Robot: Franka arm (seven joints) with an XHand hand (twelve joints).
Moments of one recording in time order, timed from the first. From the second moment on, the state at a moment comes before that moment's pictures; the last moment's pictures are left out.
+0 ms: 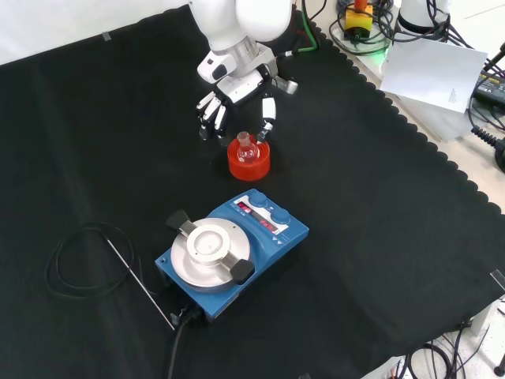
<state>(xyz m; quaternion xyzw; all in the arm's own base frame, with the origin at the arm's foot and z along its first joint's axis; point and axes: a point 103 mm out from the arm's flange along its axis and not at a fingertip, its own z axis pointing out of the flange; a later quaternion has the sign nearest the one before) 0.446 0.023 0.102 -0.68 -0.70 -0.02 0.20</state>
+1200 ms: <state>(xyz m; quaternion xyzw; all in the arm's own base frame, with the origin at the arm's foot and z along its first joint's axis) 0.450 0.028 0.110 -0.68 -0.71 -0.04 0.17</state>
